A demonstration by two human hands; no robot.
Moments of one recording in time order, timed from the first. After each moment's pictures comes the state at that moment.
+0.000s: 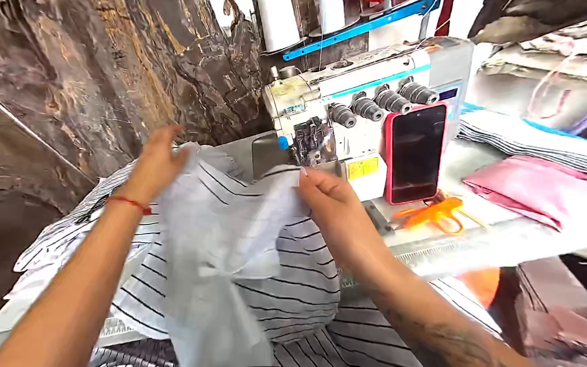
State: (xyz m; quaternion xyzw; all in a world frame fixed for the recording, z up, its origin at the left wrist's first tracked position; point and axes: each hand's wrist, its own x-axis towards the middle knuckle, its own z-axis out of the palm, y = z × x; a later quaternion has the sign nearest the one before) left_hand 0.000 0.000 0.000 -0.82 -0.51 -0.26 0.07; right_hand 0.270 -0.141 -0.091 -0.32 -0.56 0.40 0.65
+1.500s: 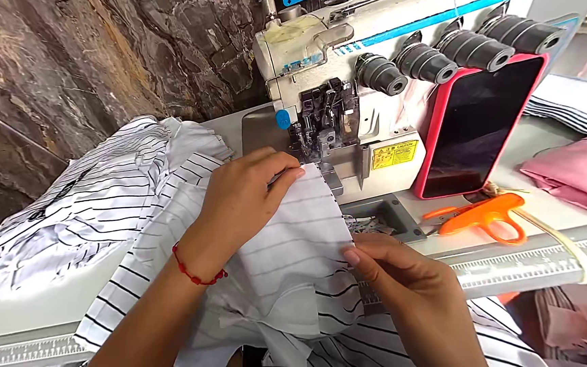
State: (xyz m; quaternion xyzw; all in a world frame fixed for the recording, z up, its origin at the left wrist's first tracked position) left_hand 0.123 -0.050 -0.083 -0.89 -0.33 -0.31 0.07; right_hand 0.290 -0.170 -0.187 -0.39 -0.48 0.32 0.72
